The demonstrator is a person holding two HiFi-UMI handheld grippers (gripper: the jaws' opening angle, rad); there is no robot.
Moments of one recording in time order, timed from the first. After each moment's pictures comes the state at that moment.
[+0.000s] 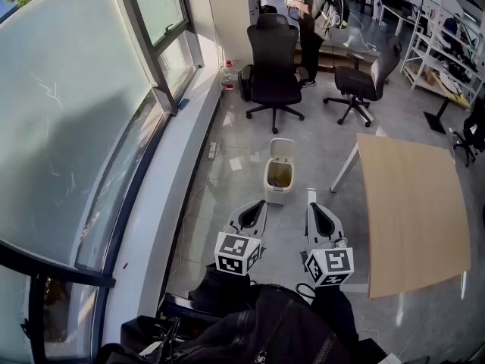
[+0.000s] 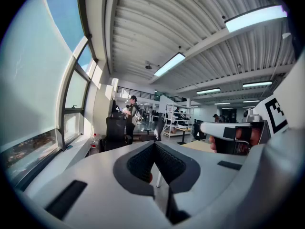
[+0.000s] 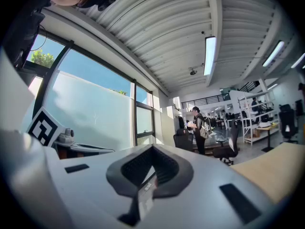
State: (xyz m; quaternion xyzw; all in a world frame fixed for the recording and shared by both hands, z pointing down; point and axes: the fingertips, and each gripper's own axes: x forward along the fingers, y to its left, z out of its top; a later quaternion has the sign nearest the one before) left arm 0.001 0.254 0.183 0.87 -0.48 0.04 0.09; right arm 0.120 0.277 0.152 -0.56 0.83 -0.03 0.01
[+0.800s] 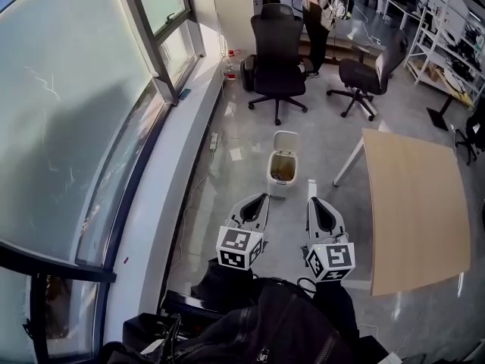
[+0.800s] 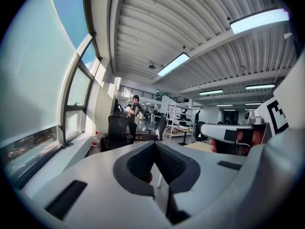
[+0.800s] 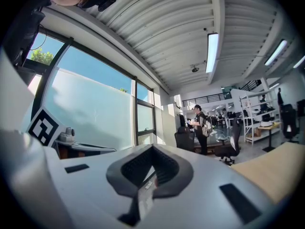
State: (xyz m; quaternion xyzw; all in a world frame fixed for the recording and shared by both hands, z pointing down) left arm -0.022 0.228 0.191 0.87 -0.48 0.03 0.11; right arm 0.094 0.252 0.161 -0.56 0.83 -0.04 -0.01
